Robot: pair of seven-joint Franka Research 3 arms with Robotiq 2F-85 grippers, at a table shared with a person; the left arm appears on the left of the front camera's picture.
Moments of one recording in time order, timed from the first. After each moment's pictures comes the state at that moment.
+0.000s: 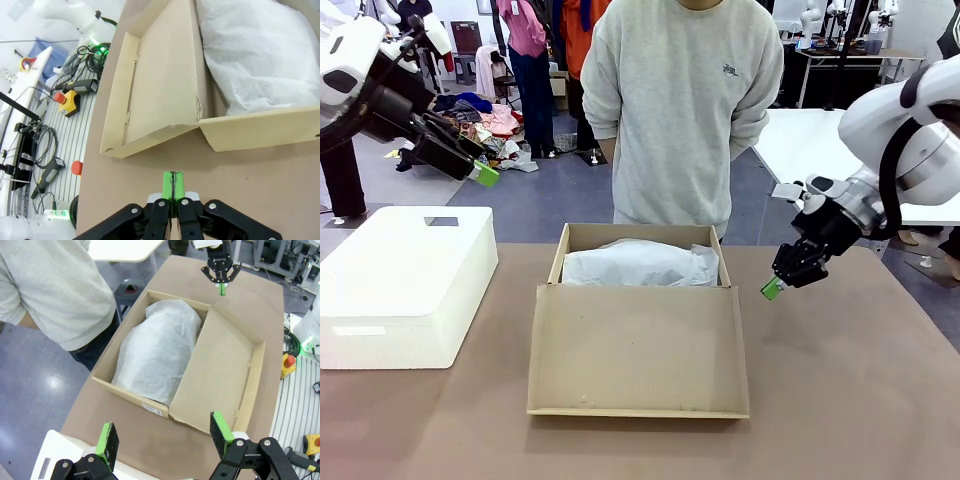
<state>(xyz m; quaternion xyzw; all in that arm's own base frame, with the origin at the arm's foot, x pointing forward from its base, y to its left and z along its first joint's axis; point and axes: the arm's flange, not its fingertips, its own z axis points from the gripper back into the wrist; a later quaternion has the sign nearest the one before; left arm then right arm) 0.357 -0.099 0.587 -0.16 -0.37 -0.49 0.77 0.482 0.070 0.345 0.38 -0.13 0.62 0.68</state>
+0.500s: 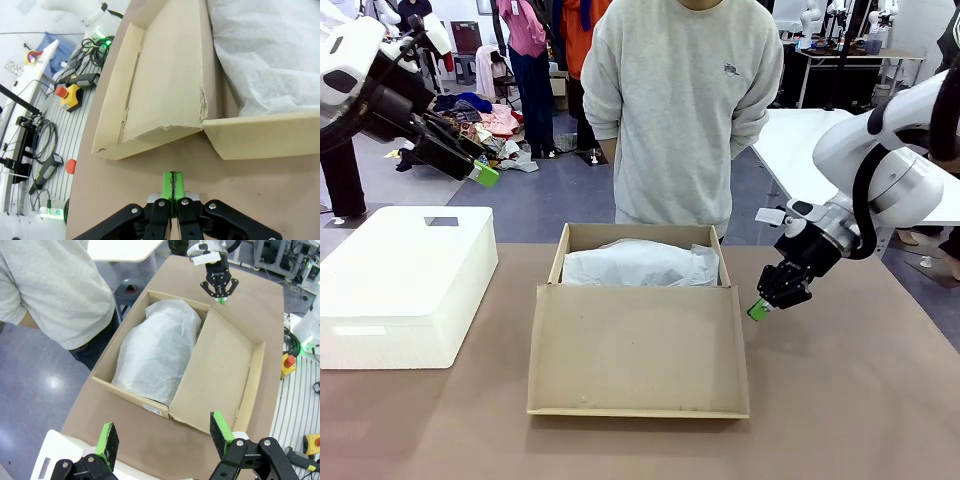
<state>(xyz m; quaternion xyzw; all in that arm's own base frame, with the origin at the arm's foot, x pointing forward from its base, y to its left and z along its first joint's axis) 0.357 -0.099 0.587 -0.16 -0.37 -0.49 0.77 0.482 0.090 0.301 0.40 -0.12 0.63 0.66</state>
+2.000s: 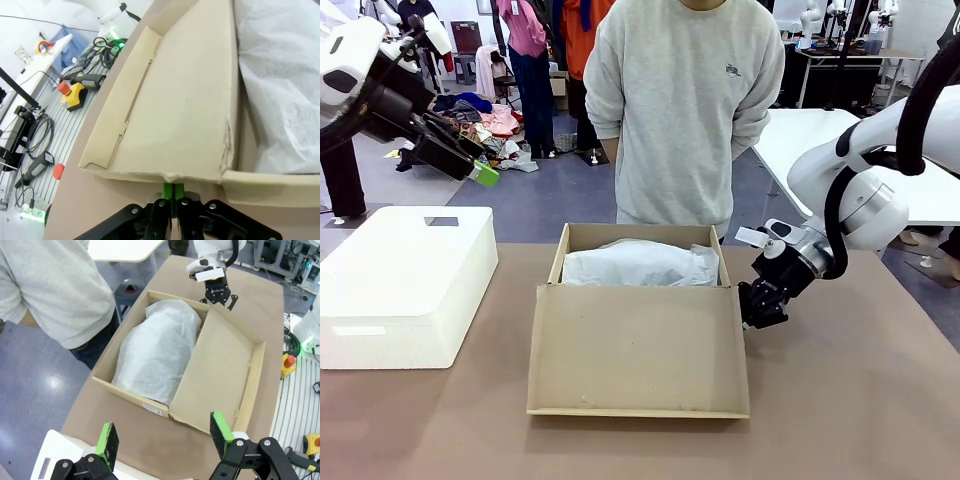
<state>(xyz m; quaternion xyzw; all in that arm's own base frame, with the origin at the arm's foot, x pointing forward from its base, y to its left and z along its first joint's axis) 0.357 -0.099 0.587 -0.16 -0.37 -0.49 0.77 0.475 0.126 0.263 0.43 -0.15 0.66 0.59</state>
